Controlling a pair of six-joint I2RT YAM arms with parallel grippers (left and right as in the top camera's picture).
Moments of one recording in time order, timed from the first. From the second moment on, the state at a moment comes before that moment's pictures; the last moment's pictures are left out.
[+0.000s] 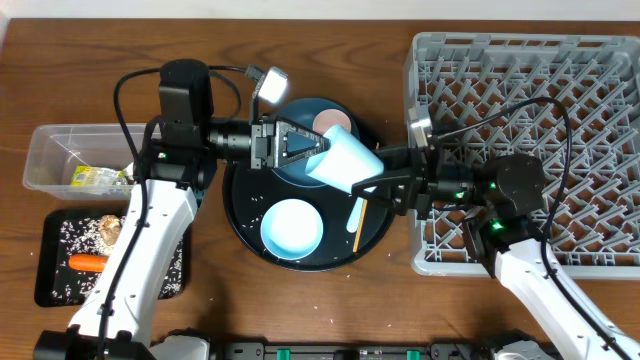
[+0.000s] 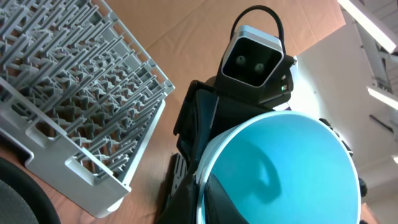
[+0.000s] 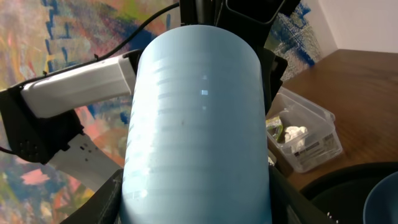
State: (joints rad) left arm -0.13 1.41 1.11 -0.17 1.47 -0.47; right arm 0.31 1.24 0.66 0.86 -1.19 0.87
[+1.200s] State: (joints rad) left arm -0.18 1.41 1.11 -0.33 1.49 -0.48; right arm 0.22 1.24 0.66 0.87 -1.36 0.95
